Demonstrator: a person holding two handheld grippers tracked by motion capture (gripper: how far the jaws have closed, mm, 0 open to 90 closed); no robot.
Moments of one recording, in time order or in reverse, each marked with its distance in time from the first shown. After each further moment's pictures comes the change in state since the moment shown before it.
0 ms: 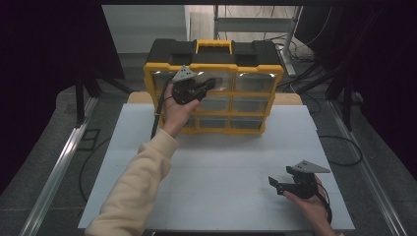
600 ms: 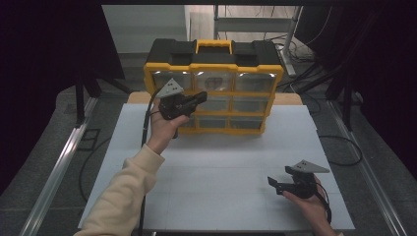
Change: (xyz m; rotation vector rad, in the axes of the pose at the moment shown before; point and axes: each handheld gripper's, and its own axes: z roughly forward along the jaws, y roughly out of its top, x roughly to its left) left arm -0.011 -0.026 -0.044 -0.016 -0.065 0.014; right arm 0.001 0.000 0.001 -0.001 0.009 0.000
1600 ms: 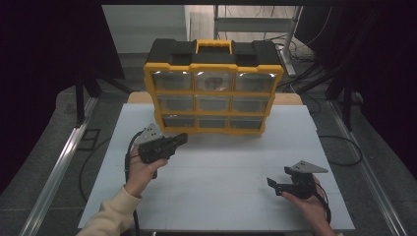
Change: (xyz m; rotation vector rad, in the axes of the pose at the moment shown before) left arm -0.021 -0.102 -0.068 0.091 0.009 -0.041; right arm 0.002 0.000 0.001 0.014 0.001 -0.018
